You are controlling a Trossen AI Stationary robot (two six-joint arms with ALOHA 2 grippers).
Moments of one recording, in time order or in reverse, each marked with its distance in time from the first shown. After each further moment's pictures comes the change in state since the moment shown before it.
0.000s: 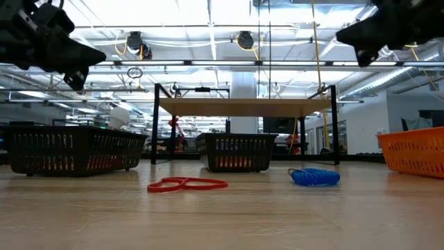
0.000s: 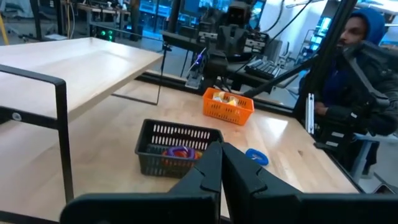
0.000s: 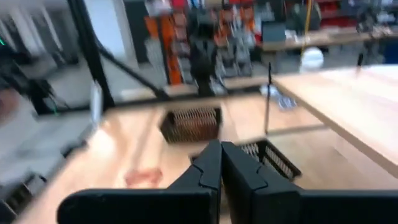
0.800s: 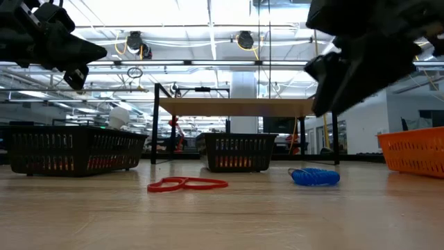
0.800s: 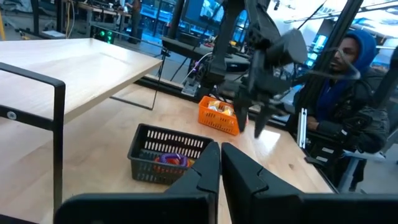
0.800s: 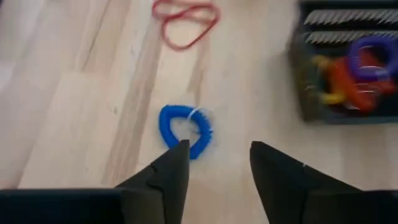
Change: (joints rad) left arm 0.000 0.001 -0.001 0.035 -0.002 -0.069; right arm 0.119 0.987 0.553 -0.363 -0.153 0.052
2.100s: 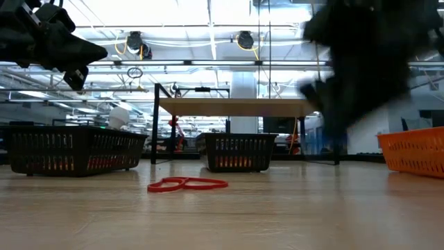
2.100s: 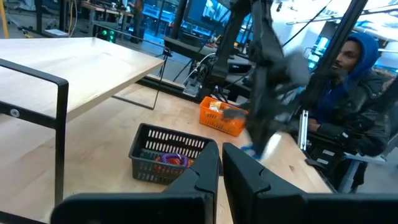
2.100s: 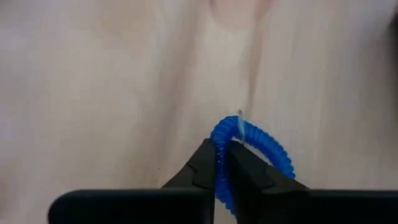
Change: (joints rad) left arm 0.000 0.000 0.000 0.000 -0.009 -0.015; right arm 0.012 0.152 -0.009 0.173 -0.115 -0.020
